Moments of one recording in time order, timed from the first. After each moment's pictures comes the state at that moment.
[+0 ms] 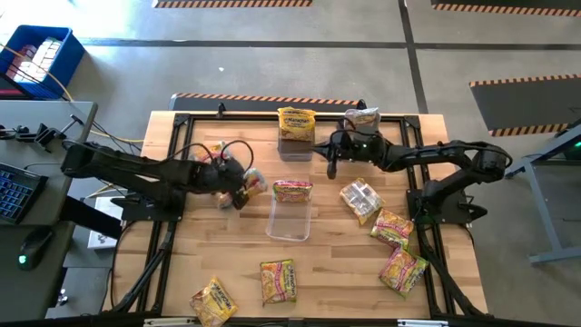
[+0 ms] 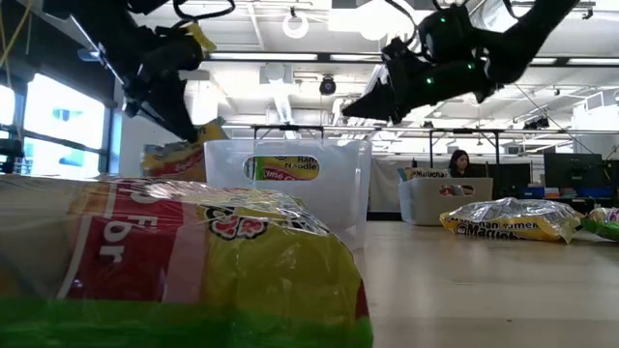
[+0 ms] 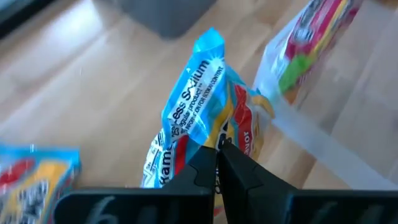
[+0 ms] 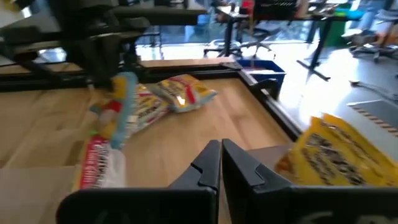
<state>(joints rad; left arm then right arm) -0.05 1.11 0.69 -0.50 -0.41 -0.55 -0.38 1.43 0.64 0.58 -0.17 -0.09</state>
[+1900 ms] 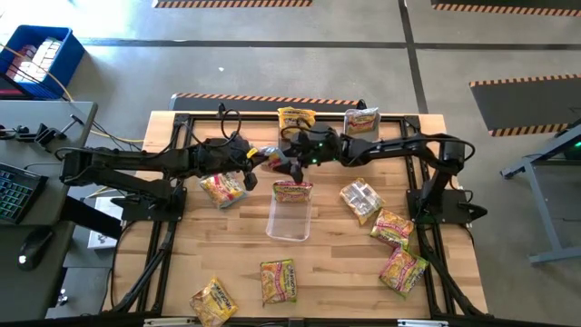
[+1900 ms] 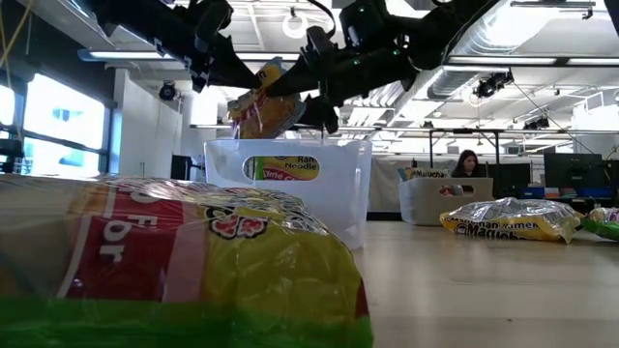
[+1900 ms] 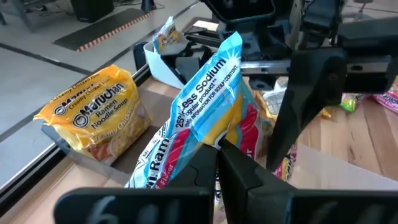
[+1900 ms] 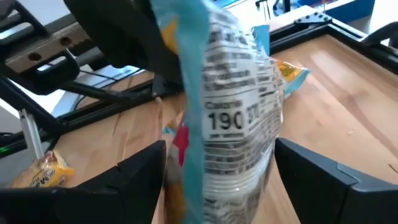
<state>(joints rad) 0.16 1.11 0.69 0.03 -0.22 -0.10 -0.26 1.79 1.12 0.34 -0.30 0.26</state>
